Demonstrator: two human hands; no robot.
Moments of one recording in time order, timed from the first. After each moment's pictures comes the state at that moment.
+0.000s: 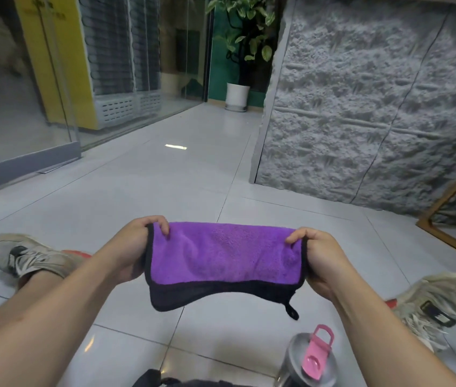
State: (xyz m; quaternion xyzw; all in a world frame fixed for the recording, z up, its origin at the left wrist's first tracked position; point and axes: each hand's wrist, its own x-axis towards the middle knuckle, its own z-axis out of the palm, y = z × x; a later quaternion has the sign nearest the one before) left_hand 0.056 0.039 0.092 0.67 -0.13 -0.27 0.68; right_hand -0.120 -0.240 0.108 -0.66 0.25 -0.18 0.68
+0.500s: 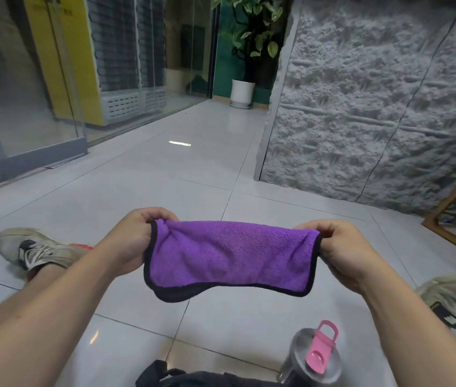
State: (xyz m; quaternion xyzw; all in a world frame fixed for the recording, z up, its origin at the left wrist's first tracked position) left_hand 0.059 0.051 0.091 0.65 -0.18 -0.23 0.70; right_hand -0.139 -0.250 0.129 -0.75 0.16 -0.15 0.63
